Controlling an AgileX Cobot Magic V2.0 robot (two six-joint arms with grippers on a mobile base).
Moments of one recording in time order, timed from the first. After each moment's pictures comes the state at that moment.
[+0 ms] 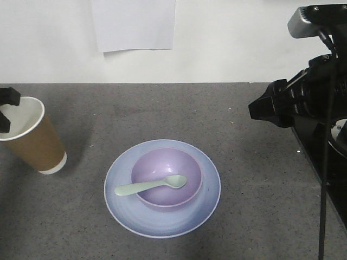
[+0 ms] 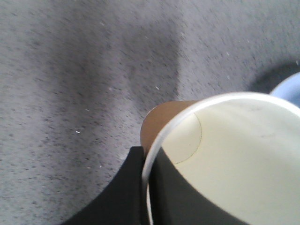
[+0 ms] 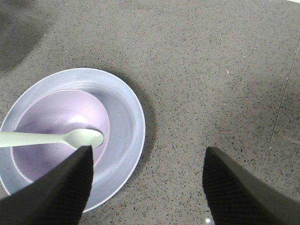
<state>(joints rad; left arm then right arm) 0.09 1.43 -1.34 -0.25 1.17 0.01 0.29 1.22 -1.27 0.22 0.96 -0.13</state>
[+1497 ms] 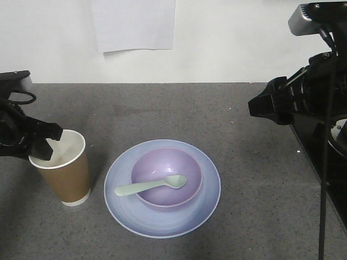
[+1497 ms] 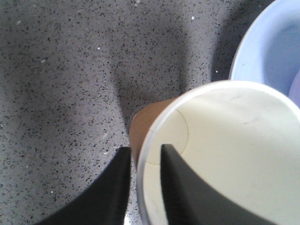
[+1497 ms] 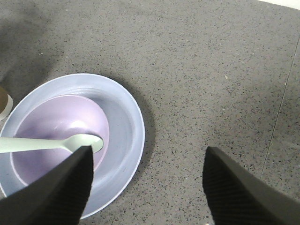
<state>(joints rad) -0.08 1.47 -1.23 -0.25 1.12 0.05 0.29 1.22 -1.27 0.22 0.94 -0.13</state>
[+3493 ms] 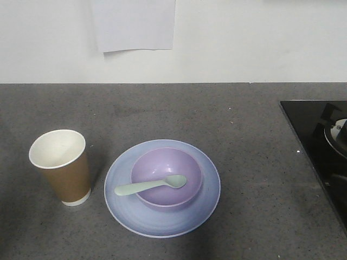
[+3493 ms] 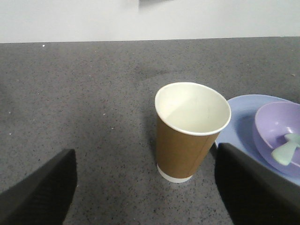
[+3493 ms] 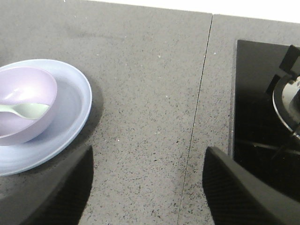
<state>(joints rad) -0.08 0.44 -0.65 -0.11 0.73 -0.04 0.29 0.55 -0.68 -0.05 0.75 0.10</state>
